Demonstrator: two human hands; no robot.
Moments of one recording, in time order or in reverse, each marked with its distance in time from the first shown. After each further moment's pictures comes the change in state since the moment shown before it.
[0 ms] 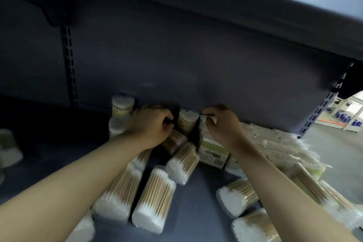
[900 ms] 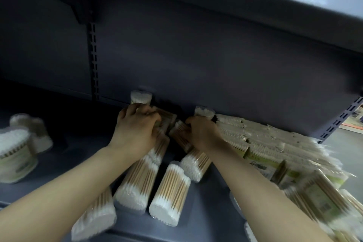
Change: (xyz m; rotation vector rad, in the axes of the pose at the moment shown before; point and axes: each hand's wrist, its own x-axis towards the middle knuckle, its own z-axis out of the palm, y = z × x) left_hand -0.051 -0.024 -0.025 0.114 0.021 -0.113; right_hand 0.003 -0.050 0.055 -0.263 -0.361 -0.081
